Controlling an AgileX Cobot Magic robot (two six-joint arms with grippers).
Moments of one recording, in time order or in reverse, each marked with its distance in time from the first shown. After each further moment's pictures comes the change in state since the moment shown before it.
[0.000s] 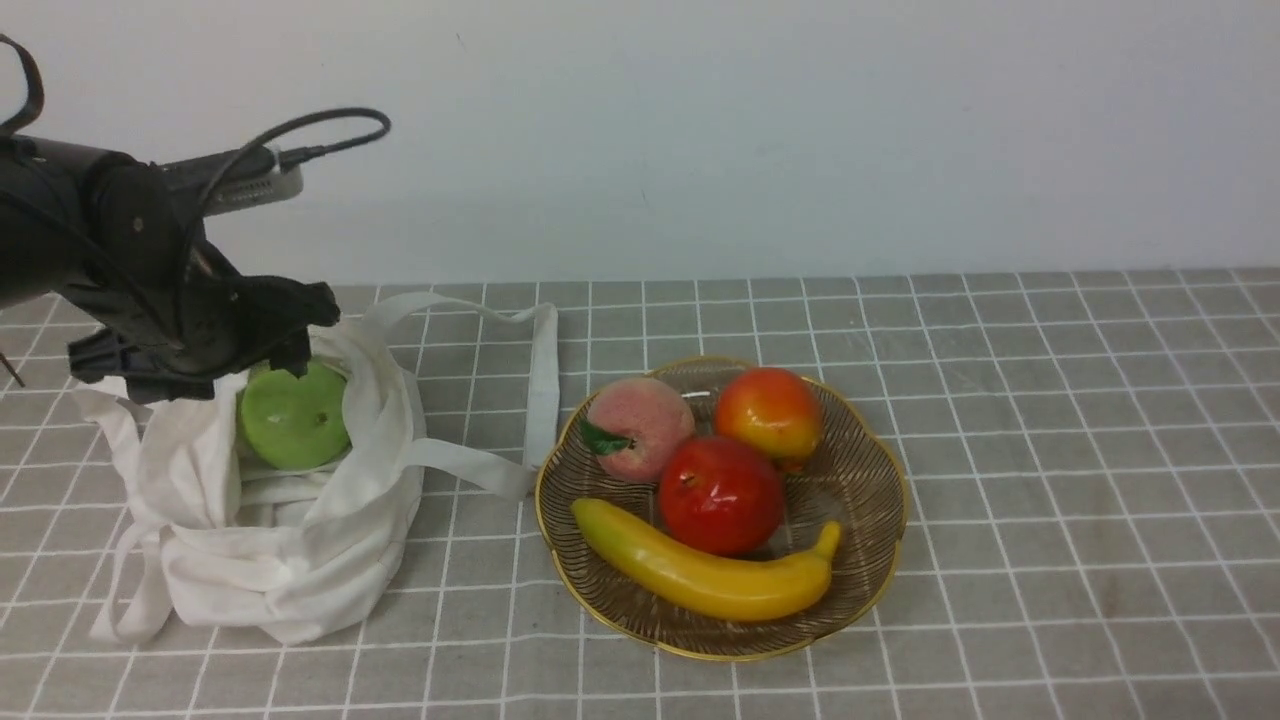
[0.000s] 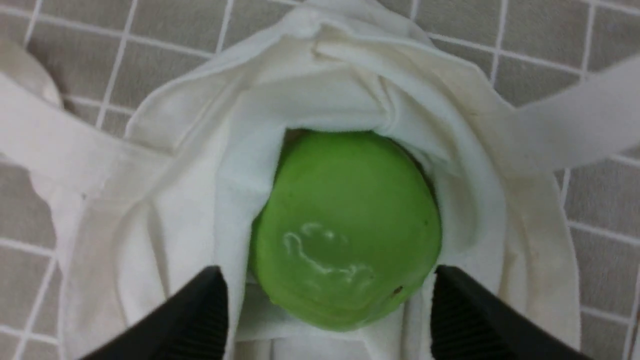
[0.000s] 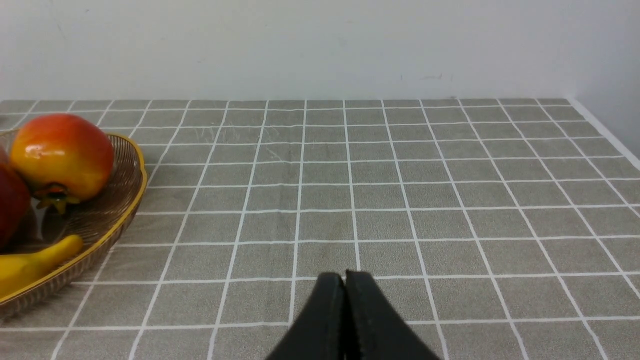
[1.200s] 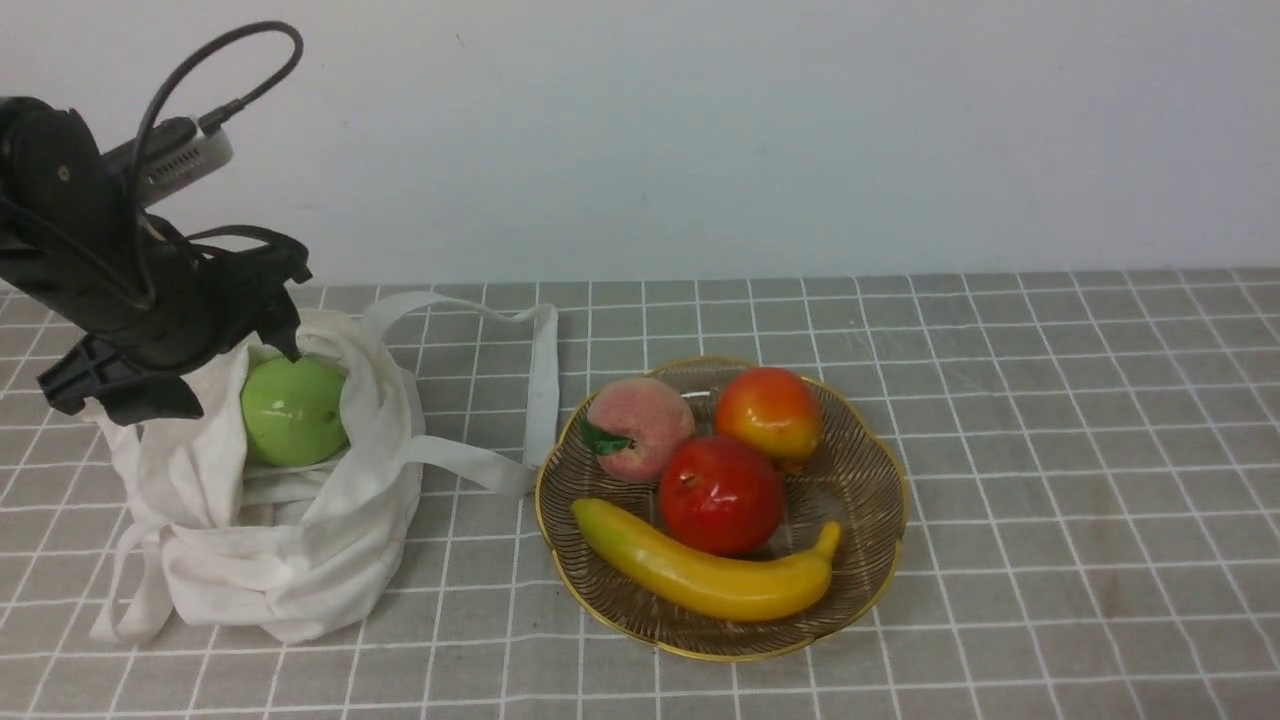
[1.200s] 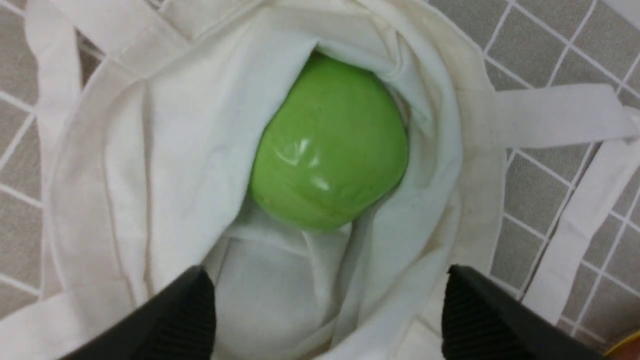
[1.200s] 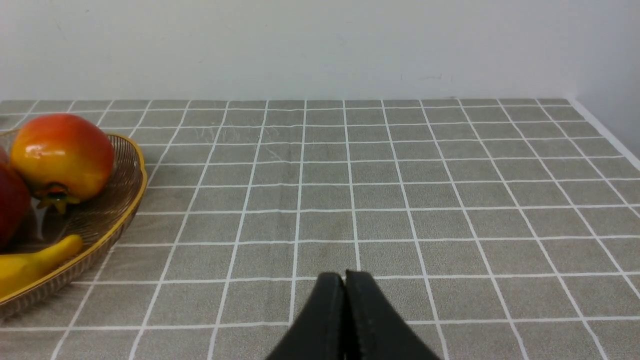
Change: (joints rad) right arm 0.000 0.000 0.000 0.000 0.000 0.000; left arm 0.025 -0.117 -0.001 -0.152 0.155 -0.090
